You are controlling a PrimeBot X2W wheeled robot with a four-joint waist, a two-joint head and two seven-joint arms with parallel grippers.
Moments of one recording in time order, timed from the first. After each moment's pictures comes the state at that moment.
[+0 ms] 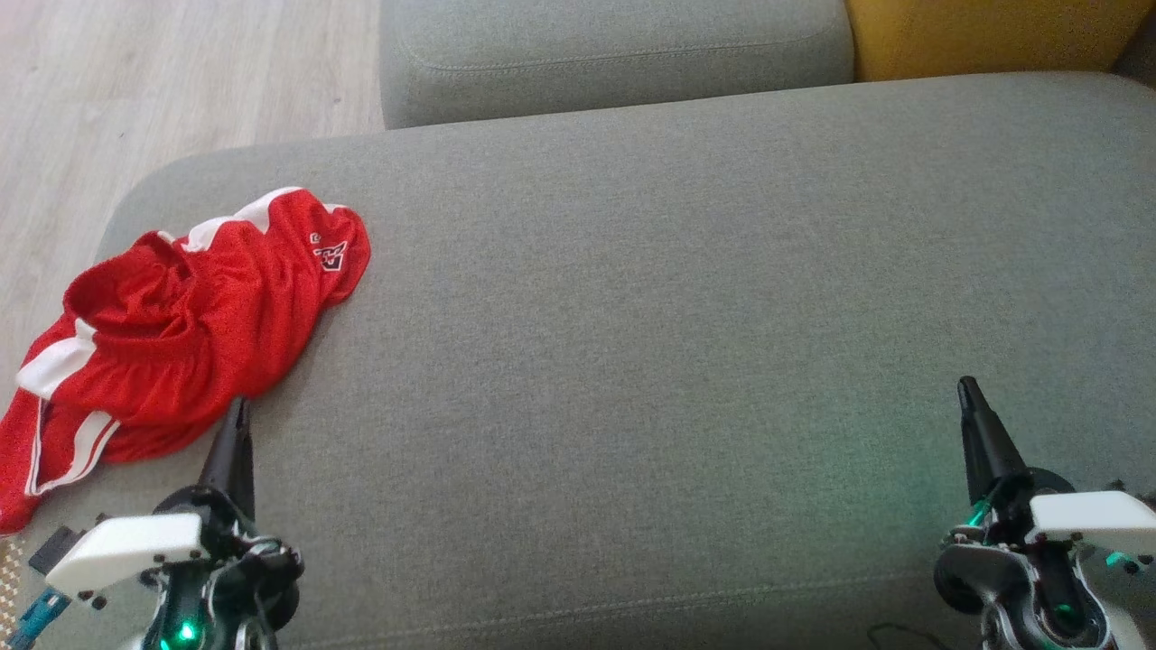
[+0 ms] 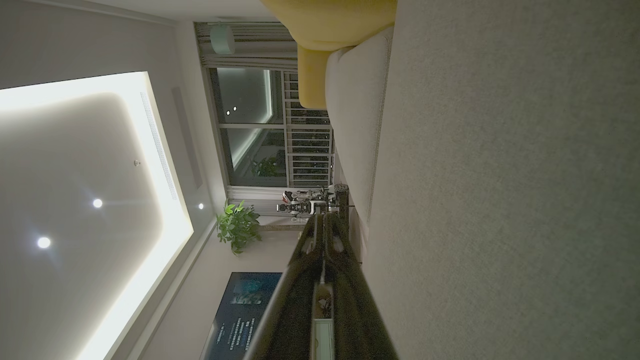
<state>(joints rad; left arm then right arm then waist) -0.06 0.04 0.08 0.27 -1.62 -0.12 0.11 -0.06 -0.04 -0.13 0.28 1.62 0.13 0.11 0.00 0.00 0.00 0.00</state>
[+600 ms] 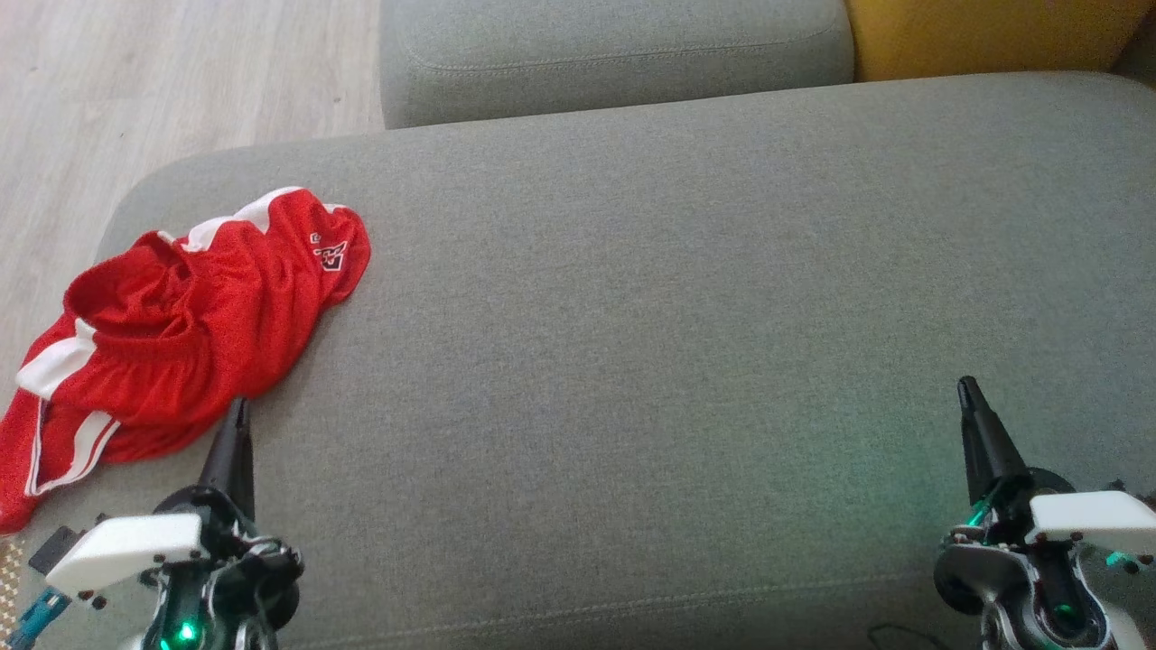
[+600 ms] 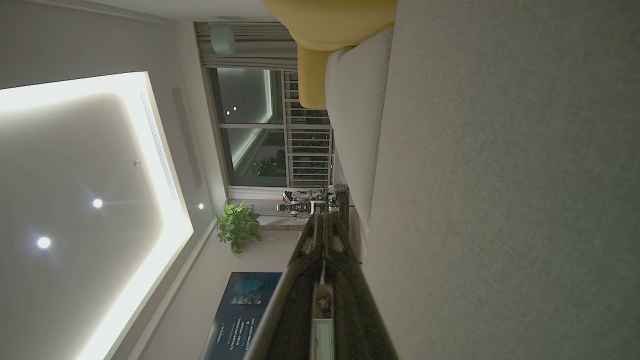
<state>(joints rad) -0.06 0.04 0.08 0.27 -1.62 -0.12 0.11 -0.06 -0.04 -0.13 0.28 1.62 0.13 0.11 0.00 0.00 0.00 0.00</state>
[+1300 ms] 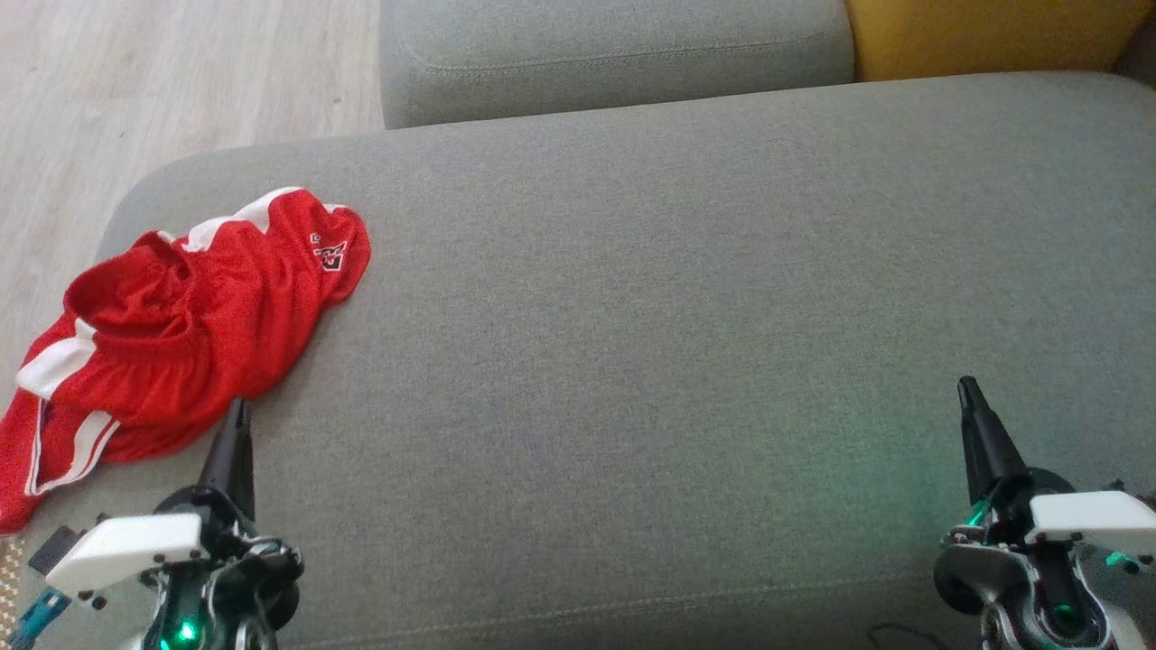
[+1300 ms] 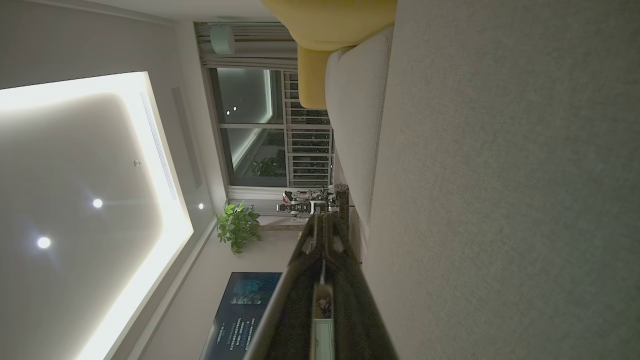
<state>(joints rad) -0.06 0.04 0.08 0.27 -1.62 -0.12 0.11 -0.06 -0.04 -0.13 0.28 1.62 0.13 0.11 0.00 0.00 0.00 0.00</state>
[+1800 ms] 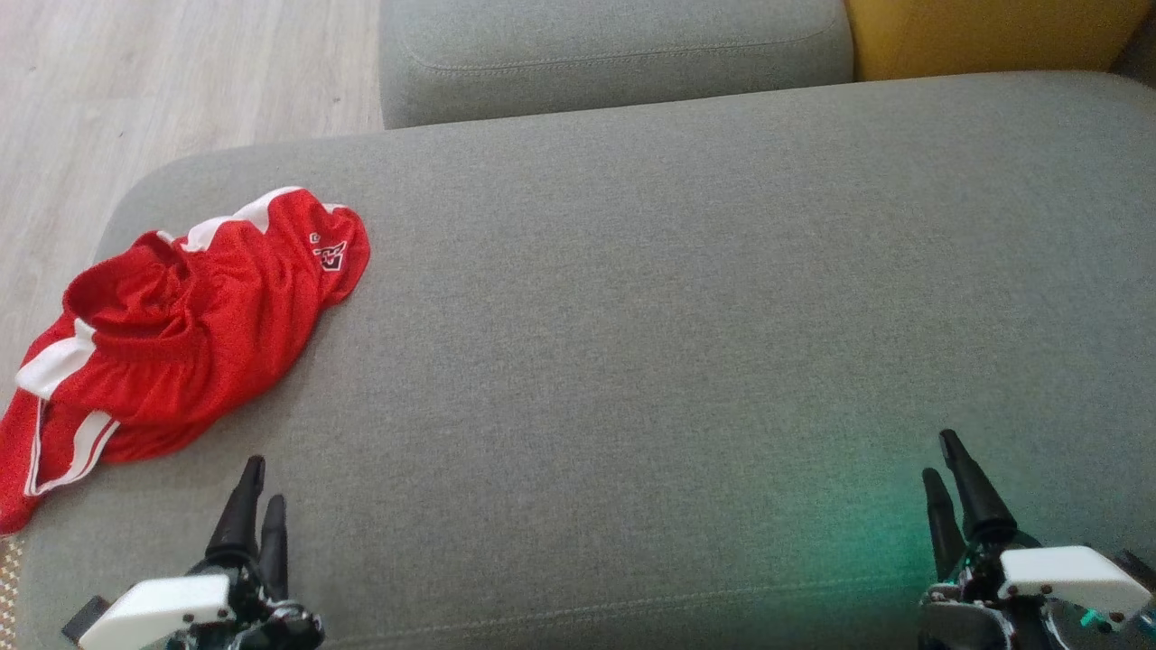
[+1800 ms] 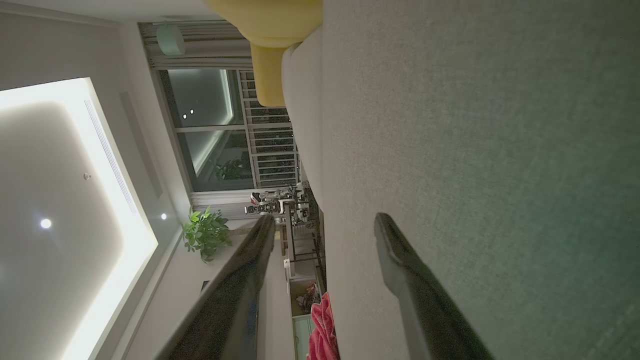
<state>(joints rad) 0.03 0.03 0.06 0.35 -1.62 -0.12 0.10 0.01 -0.03 -0.11 0.36 1.62 0.13 0.10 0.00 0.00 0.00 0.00</state>
